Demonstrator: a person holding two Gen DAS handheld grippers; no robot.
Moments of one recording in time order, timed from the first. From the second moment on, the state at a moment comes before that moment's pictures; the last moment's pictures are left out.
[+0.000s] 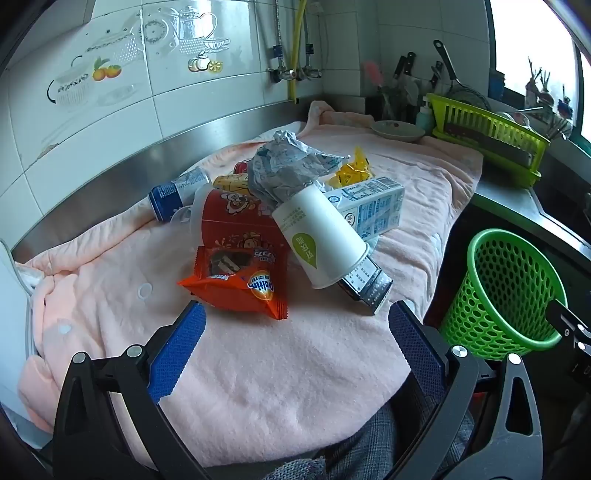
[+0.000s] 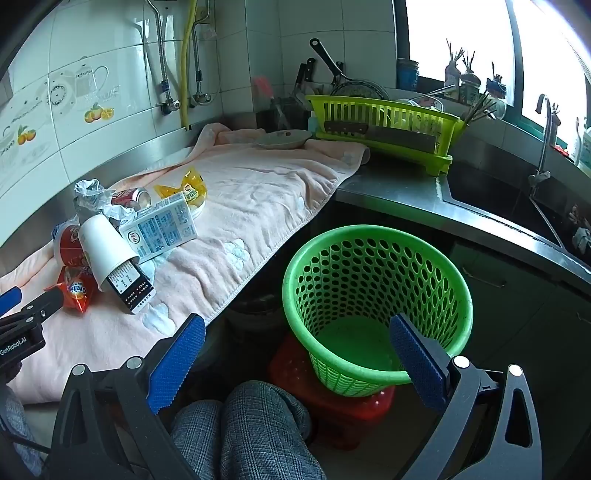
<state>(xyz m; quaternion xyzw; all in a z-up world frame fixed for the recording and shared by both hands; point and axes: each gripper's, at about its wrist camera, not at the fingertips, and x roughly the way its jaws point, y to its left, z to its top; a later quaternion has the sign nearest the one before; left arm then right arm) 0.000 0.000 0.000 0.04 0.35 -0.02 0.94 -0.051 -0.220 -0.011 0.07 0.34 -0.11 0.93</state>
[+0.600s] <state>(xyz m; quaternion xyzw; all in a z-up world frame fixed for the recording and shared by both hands) 0.000 0.000 0.000 0.04 0.35 -0.02 0.94 -0.053 -0.216 -0.012 0.06 0.34 -0.11 0.93</state>
